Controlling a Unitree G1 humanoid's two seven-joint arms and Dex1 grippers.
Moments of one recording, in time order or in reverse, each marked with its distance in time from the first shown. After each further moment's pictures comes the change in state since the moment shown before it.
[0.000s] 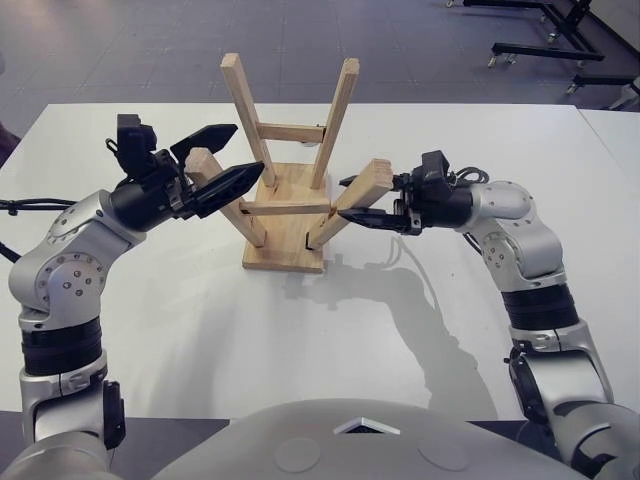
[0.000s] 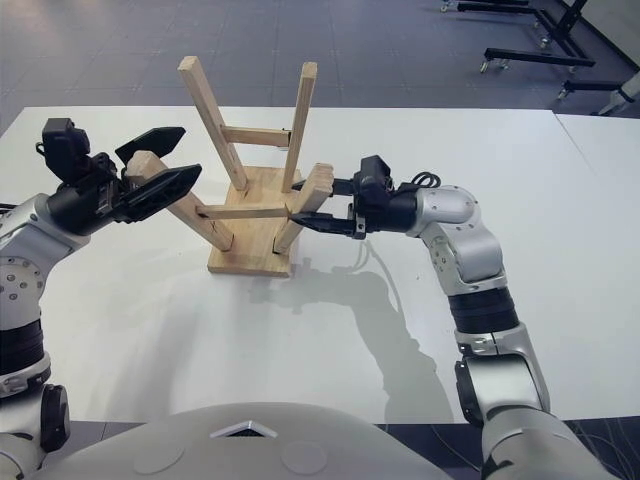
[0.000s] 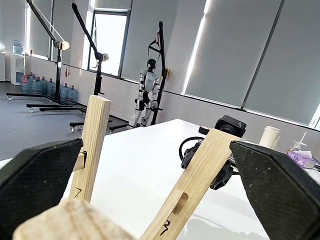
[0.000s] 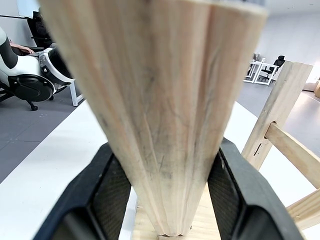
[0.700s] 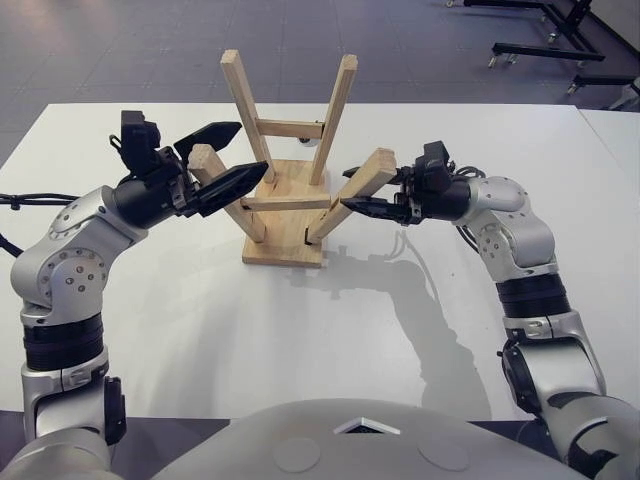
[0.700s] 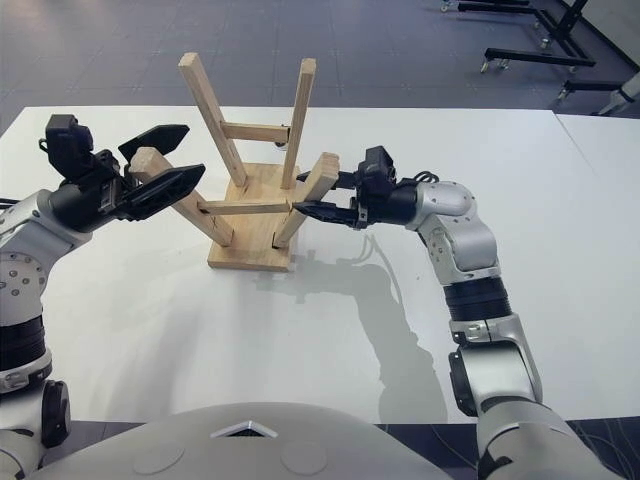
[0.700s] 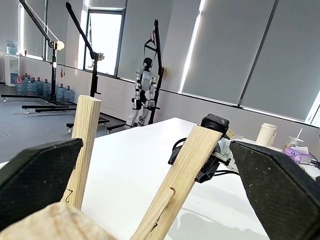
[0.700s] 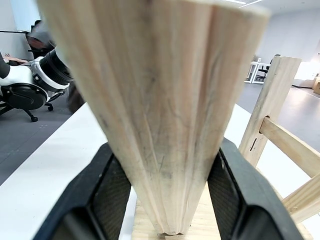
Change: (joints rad) left arm -0.020 0.000 -0.017 0.004 0.015 0.000 -0.014; right arm -0.063 0.022 -0.012 0.146 0.003 -0.023 0.040
